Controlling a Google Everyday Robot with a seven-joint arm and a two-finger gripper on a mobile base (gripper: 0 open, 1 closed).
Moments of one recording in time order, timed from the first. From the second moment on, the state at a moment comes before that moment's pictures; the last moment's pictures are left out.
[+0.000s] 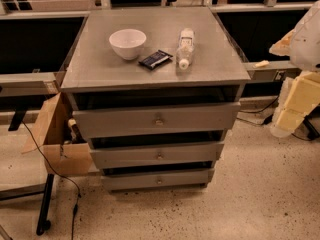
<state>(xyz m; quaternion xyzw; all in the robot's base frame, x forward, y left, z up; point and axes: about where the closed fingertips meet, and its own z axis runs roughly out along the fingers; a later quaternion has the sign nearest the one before) 0.438 -0.217 0.977 -0.60 0.78 -0.04 0.16</state>
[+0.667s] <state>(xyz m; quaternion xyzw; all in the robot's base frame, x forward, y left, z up) 0.443 -0.204 0.956 -0.62 0.77 -0.04 0.17</state>
